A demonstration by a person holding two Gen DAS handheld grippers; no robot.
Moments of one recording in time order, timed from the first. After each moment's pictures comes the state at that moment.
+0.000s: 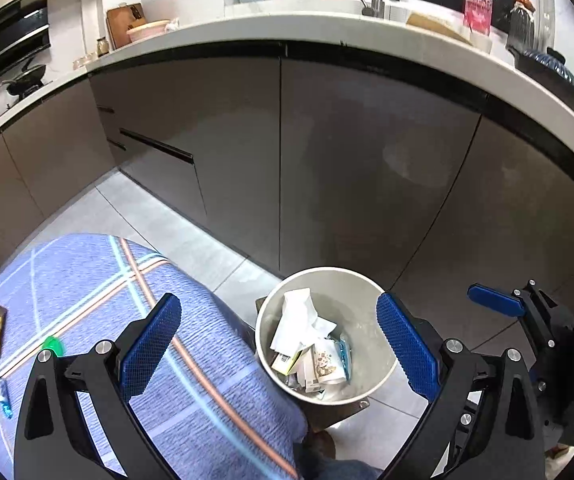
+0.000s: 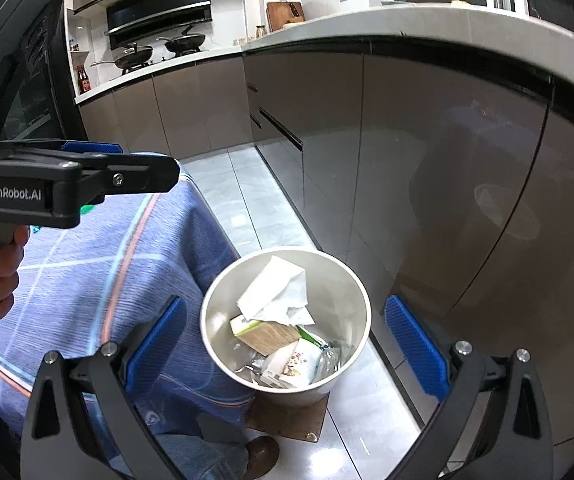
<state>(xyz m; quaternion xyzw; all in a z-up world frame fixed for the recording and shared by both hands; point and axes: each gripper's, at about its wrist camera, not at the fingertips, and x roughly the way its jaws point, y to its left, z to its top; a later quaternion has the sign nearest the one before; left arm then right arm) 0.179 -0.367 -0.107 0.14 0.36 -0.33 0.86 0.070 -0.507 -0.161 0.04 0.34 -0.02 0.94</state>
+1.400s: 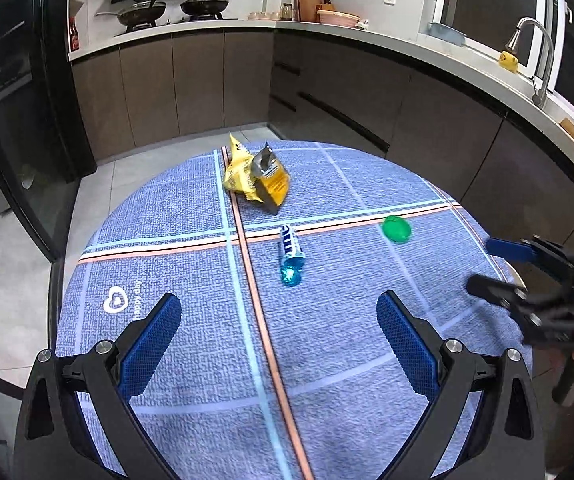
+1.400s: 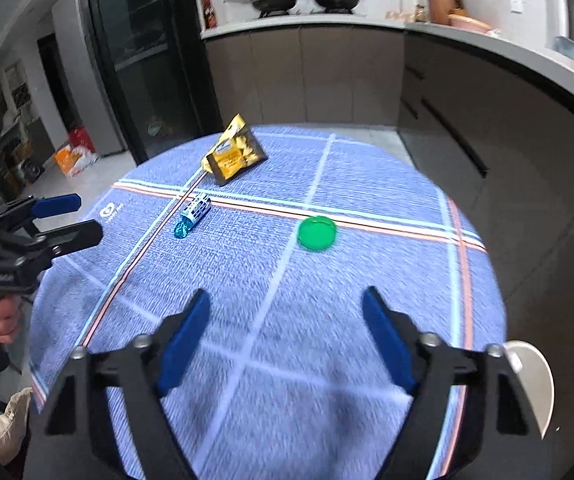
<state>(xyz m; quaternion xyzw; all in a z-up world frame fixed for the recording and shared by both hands) 0.200 0.001 -0.110 0.01 0.40 -0.13 0.91 0.205 -0.236 -0.127 -0.04 0.40 0.19 0.89</state>
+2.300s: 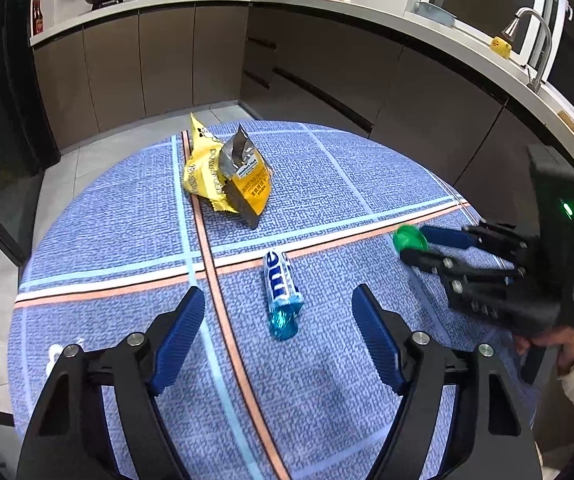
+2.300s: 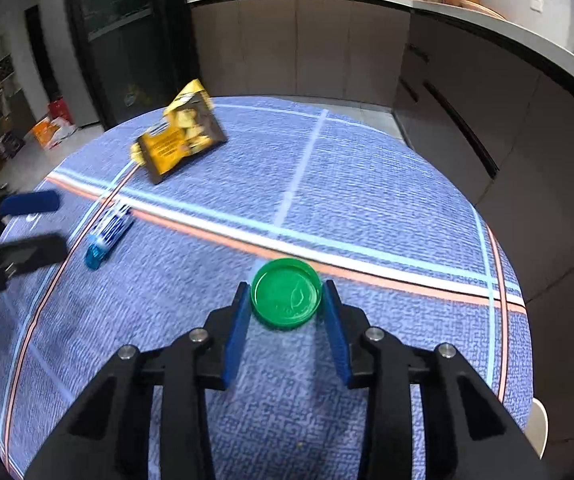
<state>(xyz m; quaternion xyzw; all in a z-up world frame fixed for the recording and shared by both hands) 0.279 -0.016 -0.145 0.00 0.44 -0.18 0.88 0.297 -0.213 -0.178 -0.08 0.44 0.17 0.88</state>
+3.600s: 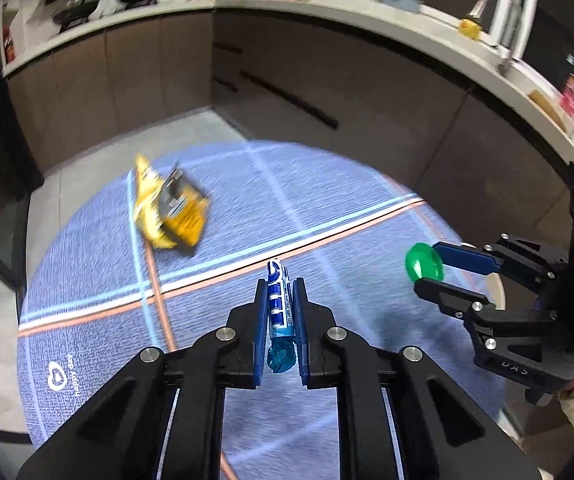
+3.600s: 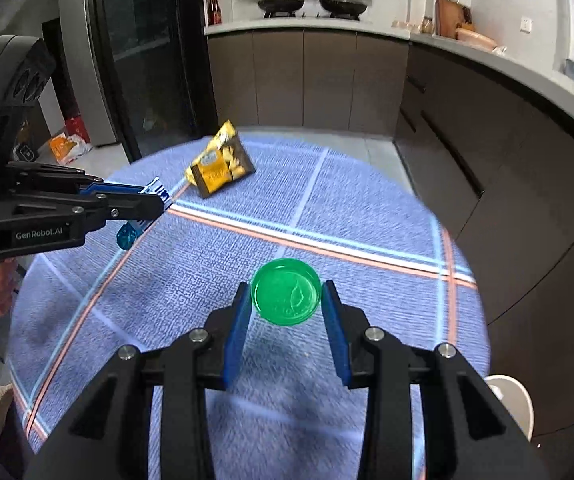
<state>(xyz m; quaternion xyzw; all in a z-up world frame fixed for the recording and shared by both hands) 0.255 -0.070 -0.090 0.04 0.43 -0.23 0.87 0.216 -0.244 -0.113 -0.07 0.38 0.18 0.90</state>
